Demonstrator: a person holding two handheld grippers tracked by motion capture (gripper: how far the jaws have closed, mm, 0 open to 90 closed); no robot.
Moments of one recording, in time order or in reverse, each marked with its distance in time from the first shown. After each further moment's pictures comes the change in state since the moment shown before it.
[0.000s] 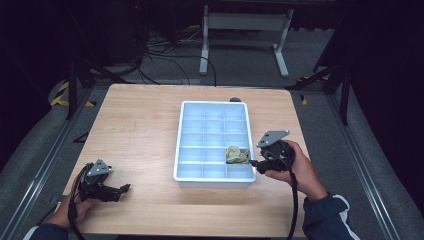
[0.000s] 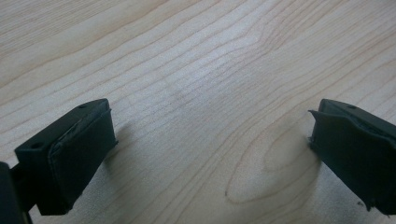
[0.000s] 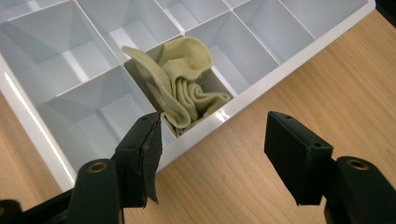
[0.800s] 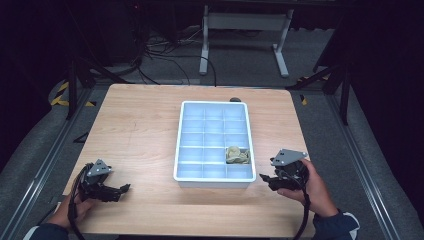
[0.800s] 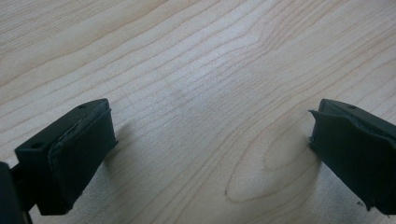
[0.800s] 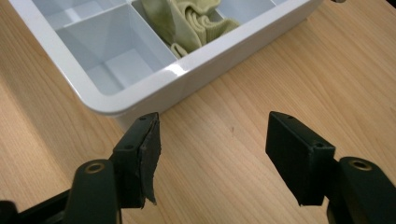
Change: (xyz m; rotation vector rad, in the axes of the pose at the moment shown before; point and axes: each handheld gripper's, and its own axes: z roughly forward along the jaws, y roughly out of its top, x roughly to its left) left arm 0.000 0.000 -0.001 0.004 -0.001 -0.001; right arm 0.014 -0.056 -0.011 -0.044 -0.030 0.019
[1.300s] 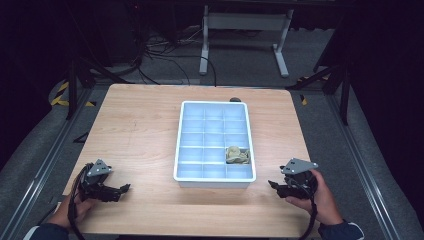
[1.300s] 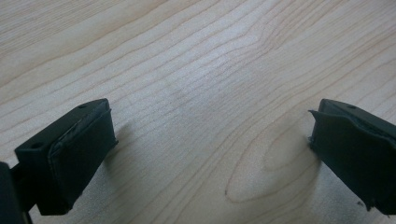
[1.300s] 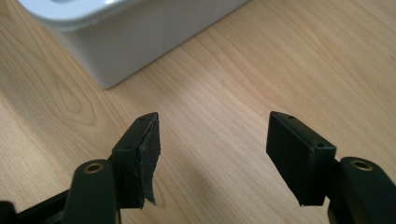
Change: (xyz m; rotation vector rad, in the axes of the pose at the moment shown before) left arm 0.000 0.000 0.000 0.000 0.000 0.001; right arm -0.003 -0.044 0.004 0.006 -0.039 0.081
